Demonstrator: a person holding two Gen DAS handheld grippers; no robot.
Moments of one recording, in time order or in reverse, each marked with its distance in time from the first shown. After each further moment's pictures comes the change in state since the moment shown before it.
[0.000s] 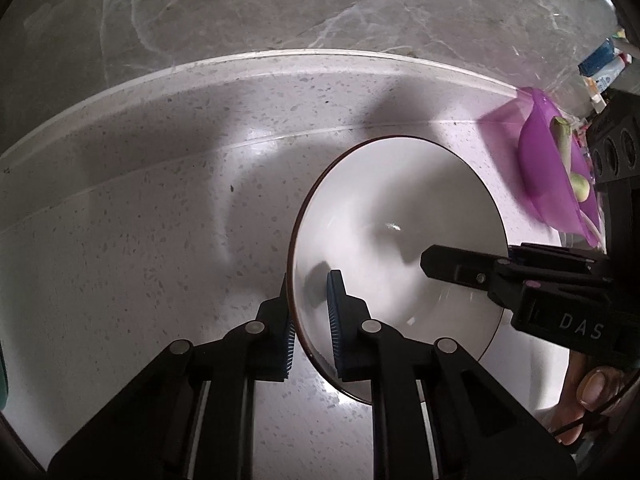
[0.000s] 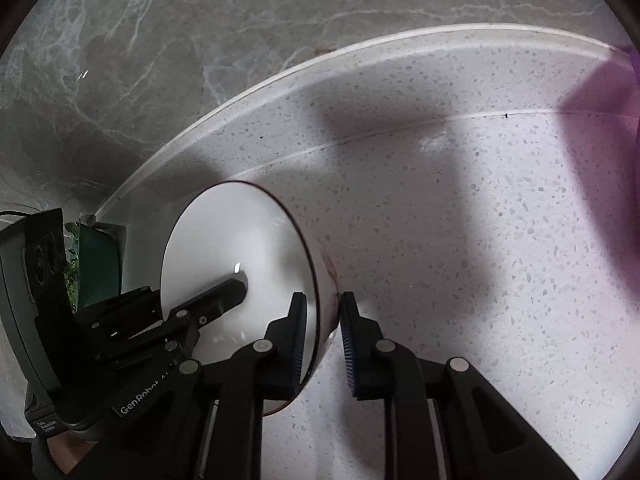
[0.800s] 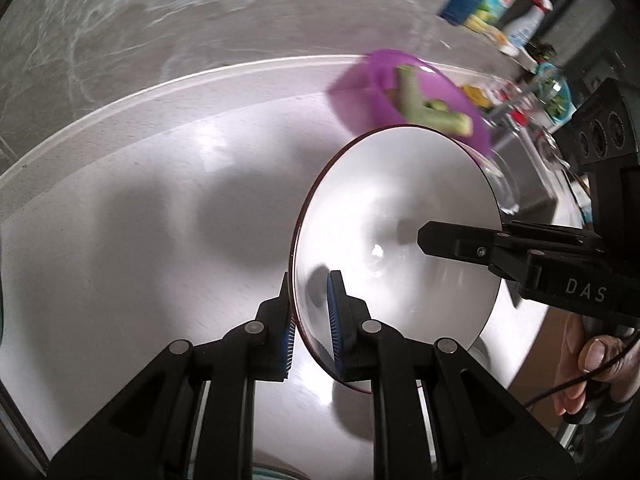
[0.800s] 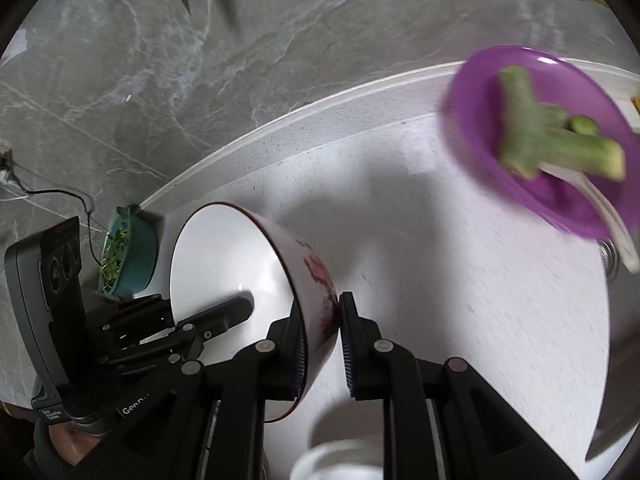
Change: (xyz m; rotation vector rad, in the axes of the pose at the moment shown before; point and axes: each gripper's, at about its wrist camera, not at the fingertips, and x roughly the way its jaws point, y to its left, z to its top) left arm -0.106 -0.140 -0.093 0.149 -0.045 -0.099; right arm -0.144 -0.025 -0.110 0.020 -0.142 0.012
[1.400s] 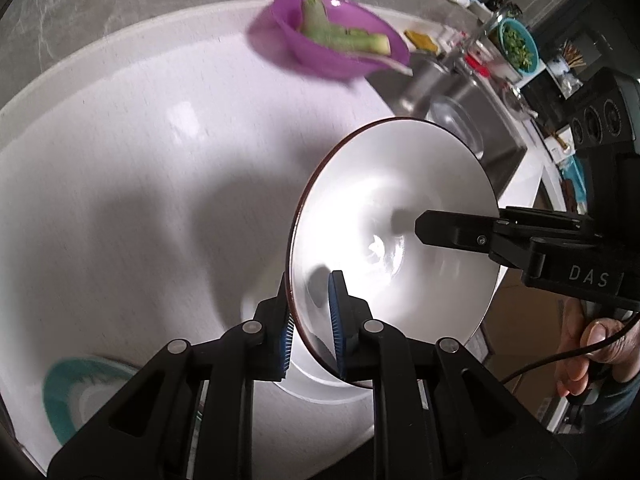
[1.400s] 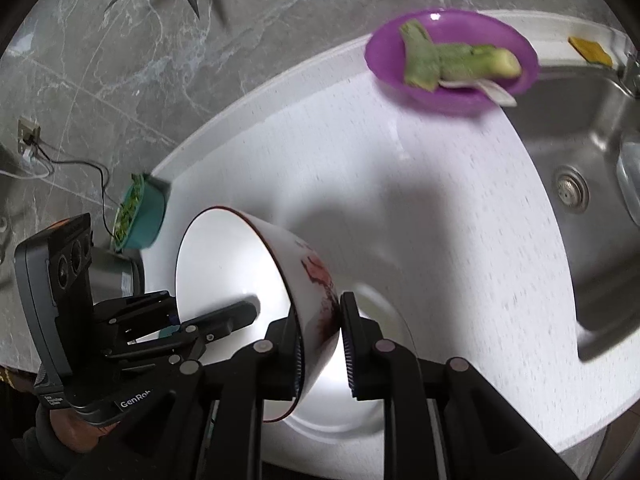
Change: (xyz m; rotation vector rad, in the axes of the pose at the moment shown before) left arm -0.003 -0.108 -0.119 0.047 0.085 -0.053; right arm -0.068 -0.039 -0.117 0.031 0.027 -0.002
